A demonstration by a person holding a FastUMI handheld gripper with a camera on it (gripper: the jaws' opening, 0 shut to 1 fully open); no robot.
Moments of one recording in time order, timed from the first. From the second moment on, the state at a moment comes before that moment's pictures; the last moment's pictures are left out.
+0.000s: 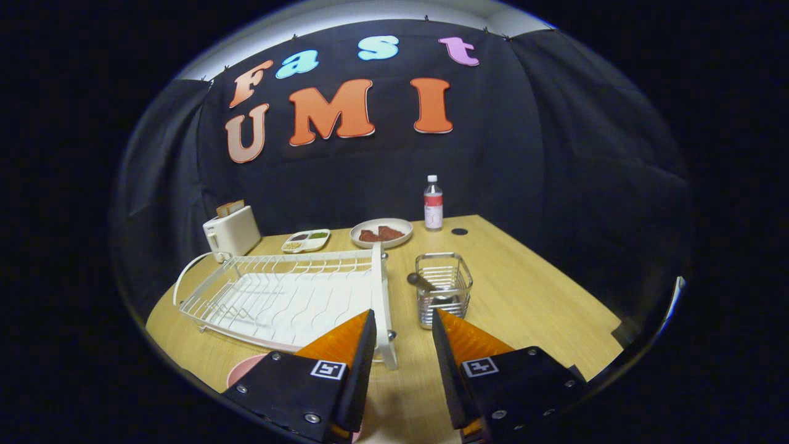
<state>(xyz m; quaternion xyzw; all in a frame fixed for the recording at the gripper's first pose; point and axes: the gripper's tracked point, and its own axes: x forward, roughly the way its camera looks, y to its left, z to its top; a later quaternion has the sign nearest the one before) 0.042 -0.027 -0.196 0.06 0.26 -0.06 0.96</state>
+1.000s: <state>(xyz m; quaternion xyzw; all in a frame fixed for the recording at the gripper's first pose) 0.091 -0.053 -0.232 -0.02 0.23 -0.10 0.97</state>
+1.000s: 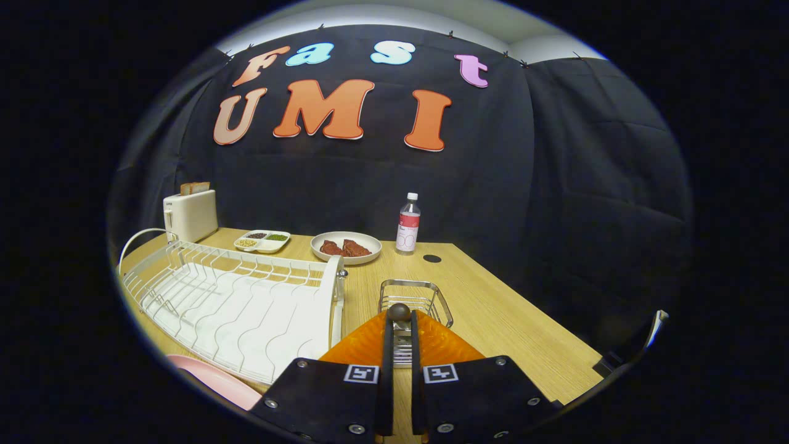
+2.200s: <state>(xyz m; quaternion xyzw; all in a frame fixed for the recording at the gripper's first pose) 0.048 -0.006 -0.070 0.10 0.09 0.02 0.99</state>
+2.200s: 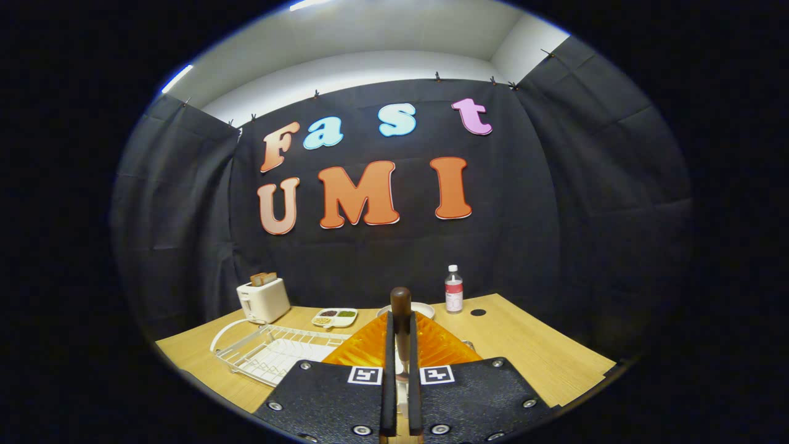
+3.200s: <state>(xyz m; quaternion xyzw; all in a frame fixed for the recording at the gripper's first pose) -0.022 0.166 -0.132 0.11 0.17 0.26 0.94</state>
